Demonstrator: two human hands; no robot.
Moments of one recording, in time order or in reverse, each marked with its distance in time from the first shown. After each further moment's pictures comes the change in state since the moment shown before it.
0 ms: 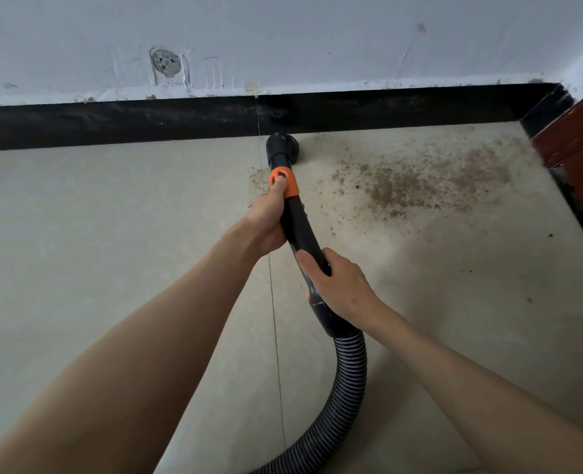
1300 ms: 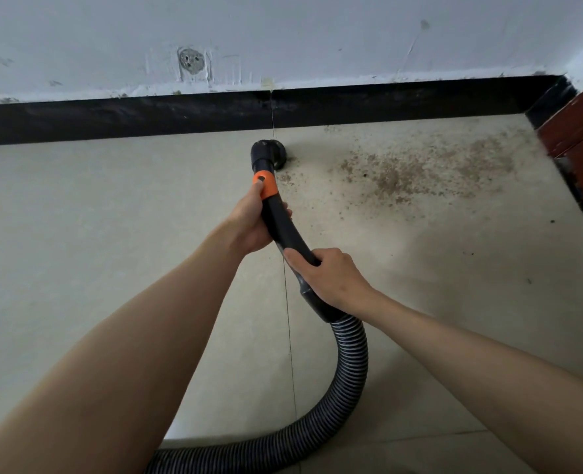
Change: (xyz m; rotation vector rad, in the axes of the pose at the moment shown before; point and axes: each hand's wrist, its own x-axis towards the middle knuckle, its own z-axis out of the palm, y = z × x) left_hand -0.023 -0.010 -0.049 -0.130 0.017 -0.020; right_hand -0.031 -0.018 0.017 -0.037 -0.060 -0.016
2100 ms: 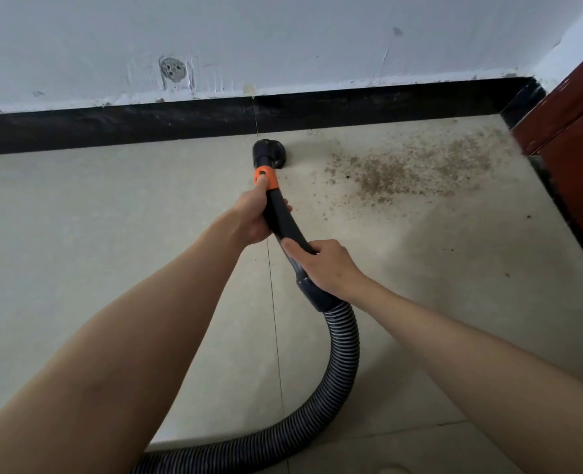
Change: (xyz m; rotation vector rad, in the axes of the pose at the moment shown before) left_hand -0.002 -0.003 0.034 0.165 0.008 0.049; right_hand 0.006 0.009 -0.019 0.116 0.048 0.024
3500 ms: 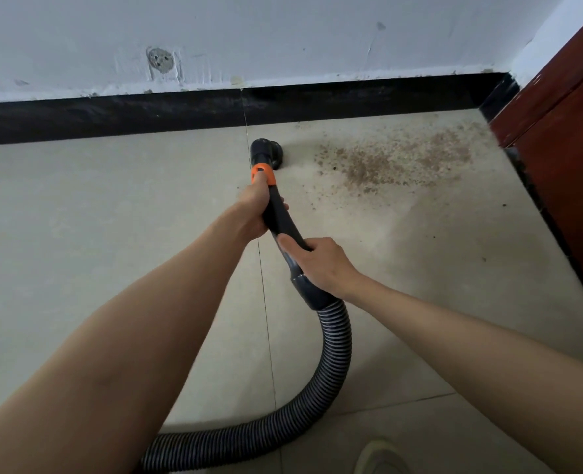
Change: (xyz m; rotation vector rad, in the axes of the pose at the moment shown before) left_hand -0.030 -0.010 0.023 0.117 0.121 0.020; right_hand -0.026 0.003 -0.001 0.030 0.010 0.025
